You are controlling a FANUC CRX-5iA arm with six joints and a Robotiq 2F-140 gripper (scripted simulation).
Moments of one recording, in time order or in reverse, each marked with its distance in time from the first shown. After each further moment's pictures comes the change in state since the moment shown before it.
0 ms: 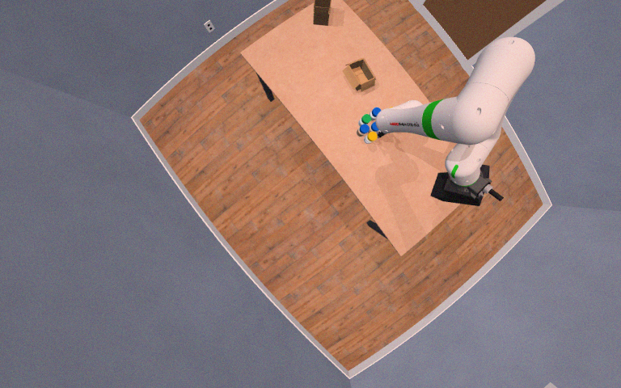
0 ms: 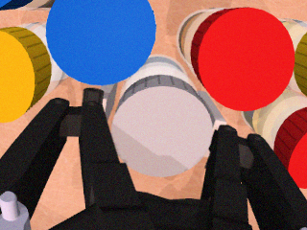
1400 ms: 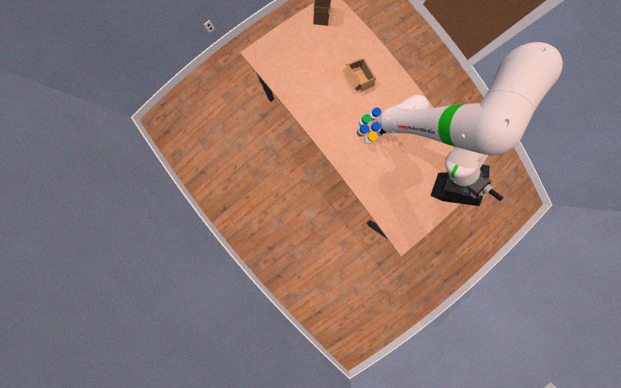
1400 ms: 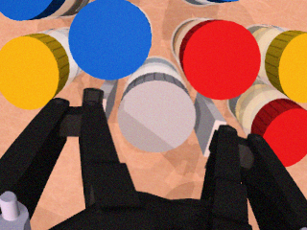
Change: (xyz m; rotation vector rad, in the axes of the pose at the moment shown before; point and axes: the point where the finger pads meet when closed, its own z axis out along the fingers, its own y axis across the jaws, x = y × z) arm 0.008 0.000 -0.041 0.002 0.000 0.000
